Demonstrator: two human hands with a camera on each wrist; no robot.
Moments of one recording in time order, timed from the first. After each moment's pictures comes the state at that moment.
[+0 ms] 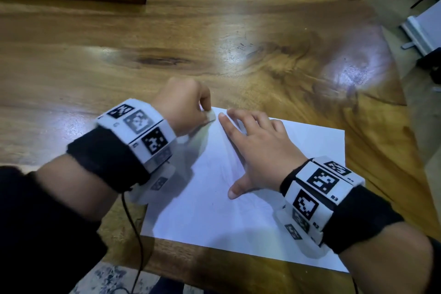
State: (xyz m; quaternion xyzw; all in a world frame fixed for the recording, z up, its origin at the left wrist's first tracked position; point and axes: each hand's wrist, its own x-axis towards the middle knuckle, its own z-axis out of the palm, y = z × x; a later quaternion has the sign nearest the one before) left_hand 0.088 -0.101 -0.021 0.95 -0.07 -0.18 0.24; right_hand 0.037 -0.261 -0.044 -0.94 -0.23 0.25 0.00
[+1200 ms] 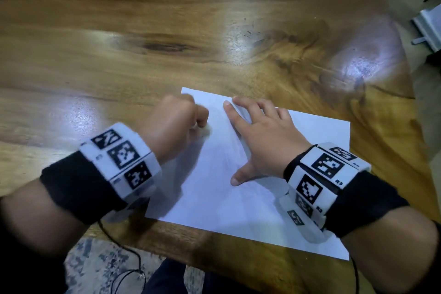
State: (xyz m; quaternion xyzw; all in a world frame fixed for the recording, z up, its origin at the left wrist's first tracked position) left_hand 0.047 -0.081 -0.030 0.96 -0.15 -0.13 0.20; right_hand 0.038 -0.259 -0.040 -0.94 -0.23 0.26 -0.01
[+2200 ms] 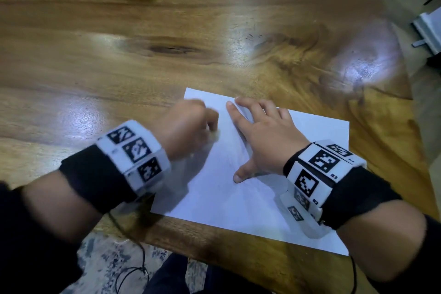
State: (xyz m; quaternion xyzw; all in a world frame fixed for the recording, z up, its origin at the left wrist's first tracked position) left_hand 0.044 -0.087 -0.032 0.94 -0.18 -0.19 0.21; right_hand 0.036 -0.259 -0.040 -0.94 -0.23 0.26 -0.02
